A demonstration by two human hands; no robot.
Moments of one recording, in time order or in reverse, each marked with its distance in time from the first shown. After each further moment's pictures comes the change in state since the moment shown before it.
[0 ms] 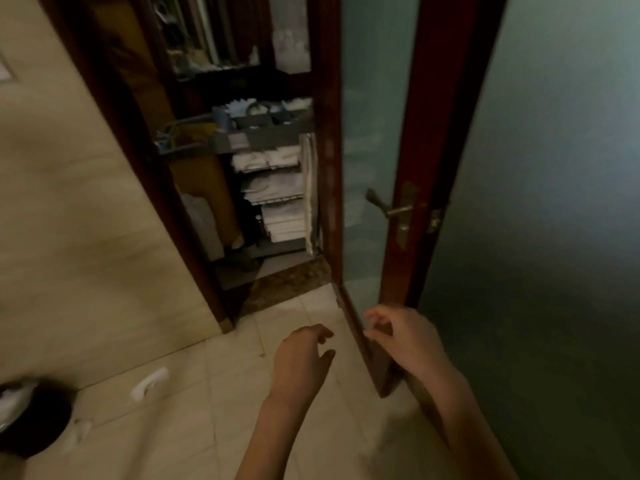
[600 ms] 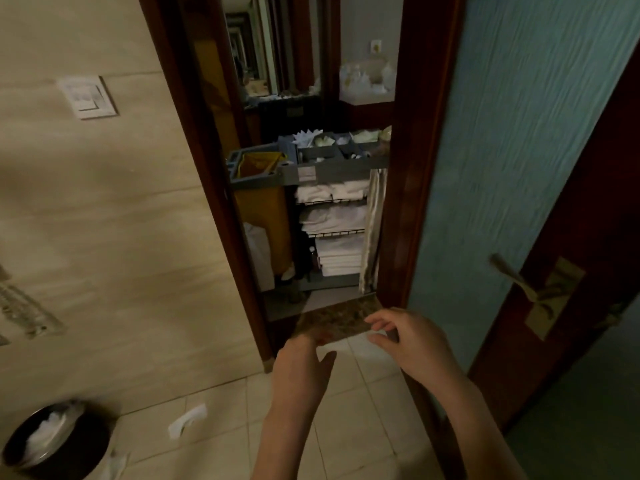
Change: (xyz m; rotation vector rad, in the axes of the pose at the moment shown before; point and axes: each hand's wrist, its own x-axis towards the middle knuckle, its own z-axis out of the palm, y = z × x) left_hand 0.127 -0.165 -0.112 -0.052 0.279 -0.142; right_hand 0.192 -0.155 0.069 0.056 0.014 -0.190
